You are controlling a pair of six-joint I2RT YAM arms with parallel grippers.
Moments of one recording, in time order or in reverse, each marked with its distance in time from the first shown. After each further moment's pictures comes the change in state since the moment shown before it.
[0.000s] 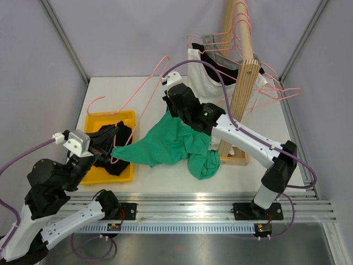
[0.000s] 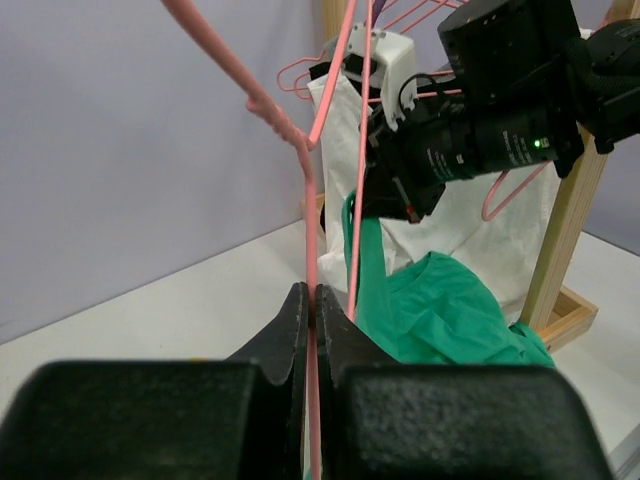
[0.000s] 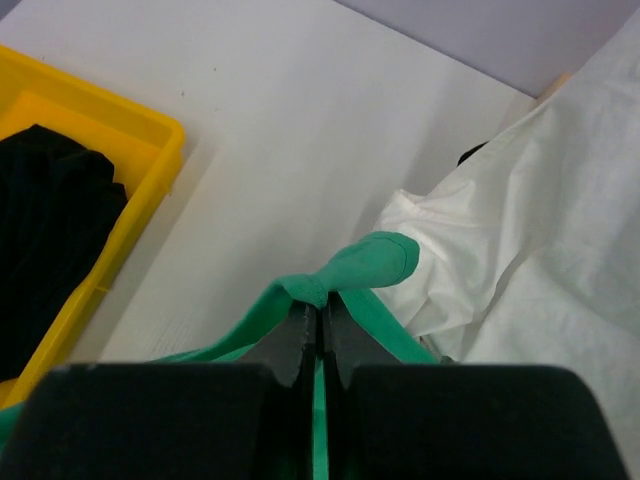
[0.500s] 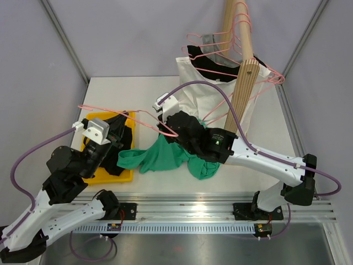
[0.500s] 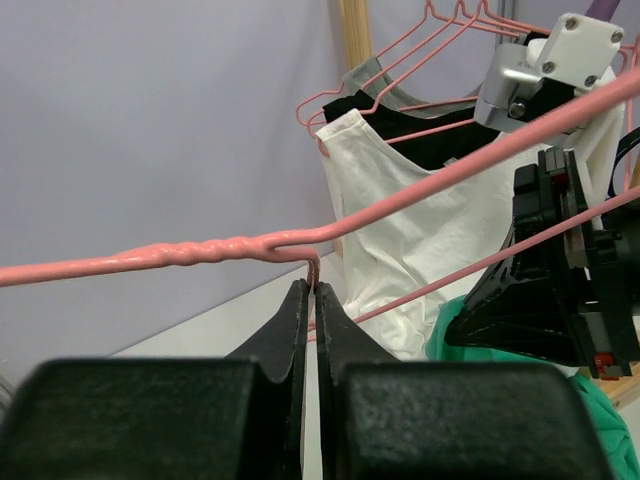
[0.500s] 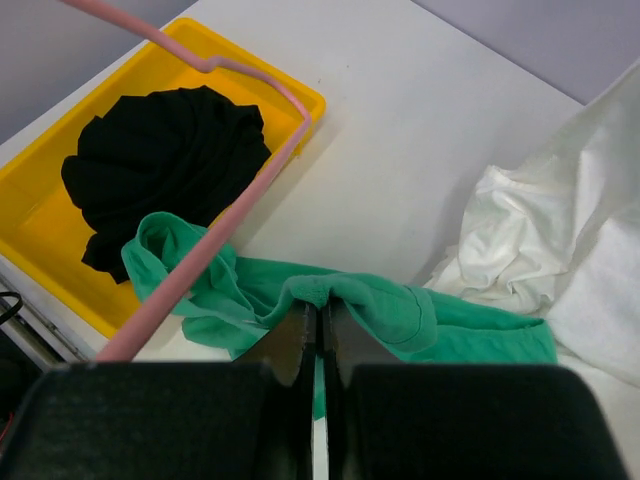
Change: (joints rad) left arm -0.001 0.158 -0.067 0.293 -0.037 0.118; right arm 0.288 -0.217 -0.168 0.001 0.070 0.039
